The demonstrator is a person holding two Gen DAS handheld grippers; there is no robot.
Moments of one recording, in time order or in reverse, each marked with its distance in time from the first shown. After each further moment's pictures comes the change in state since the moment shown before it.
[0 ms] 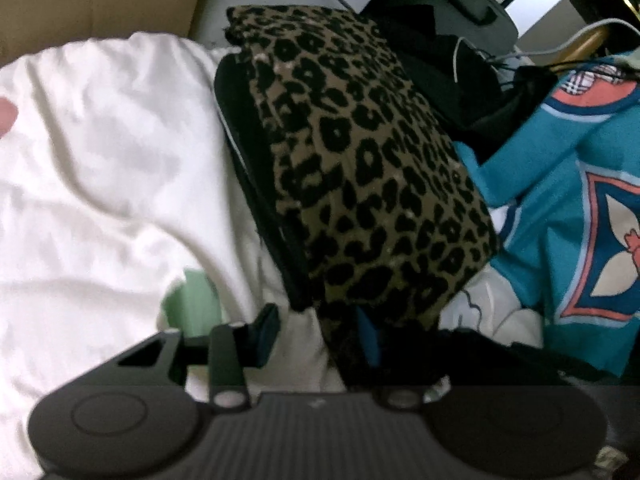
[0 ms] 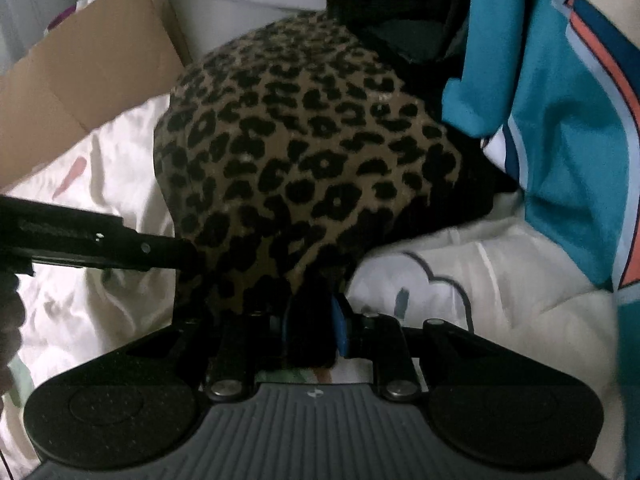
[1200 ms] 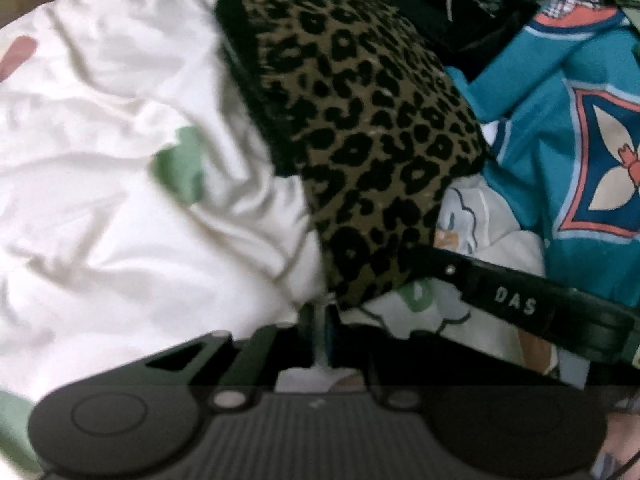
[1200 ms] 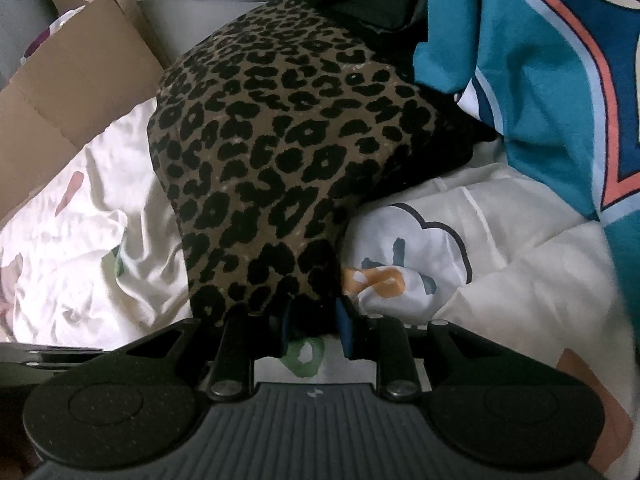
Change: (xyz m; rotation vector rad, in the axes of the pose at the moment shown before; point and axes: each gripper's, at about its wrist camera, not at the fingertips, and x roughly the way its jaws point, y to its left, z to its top) left arm -0.012 -0.015 -0.059 -0.003 0.120 0.050; right arm -0.019 0.003 -0.011 0.156 0.047 0.008
